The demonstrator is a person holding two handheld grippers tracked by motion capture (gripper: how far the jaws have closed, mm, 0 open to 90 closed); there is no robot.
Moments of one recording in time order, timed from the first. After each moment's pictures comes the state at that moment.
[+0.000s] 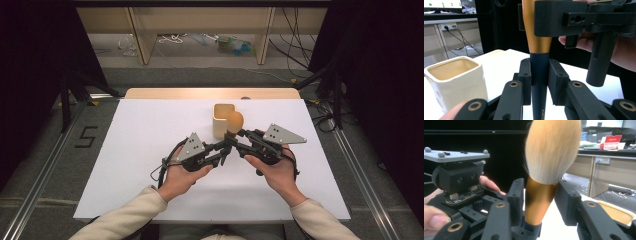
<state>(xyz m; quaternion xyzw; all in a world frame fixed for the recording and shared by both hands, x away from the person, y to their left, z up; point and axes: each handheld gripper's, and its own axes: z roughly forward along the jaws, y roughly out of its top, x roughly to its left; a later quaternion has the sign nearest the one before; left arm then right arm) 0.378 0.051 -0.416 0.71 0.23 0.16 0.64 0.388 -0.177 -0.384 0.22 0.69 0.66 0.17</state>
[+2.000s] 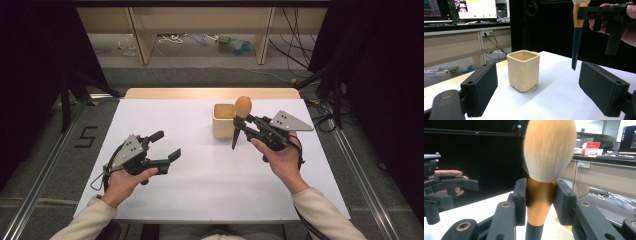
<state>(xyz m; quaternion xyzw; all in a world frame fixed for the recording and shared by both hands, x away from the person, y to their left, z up) 0.365 0.186 -0.416 0.67 0.28 0.24 0.64 0.413 -0.193 -0.367 0.24 0.68 0.65 0.22</state>
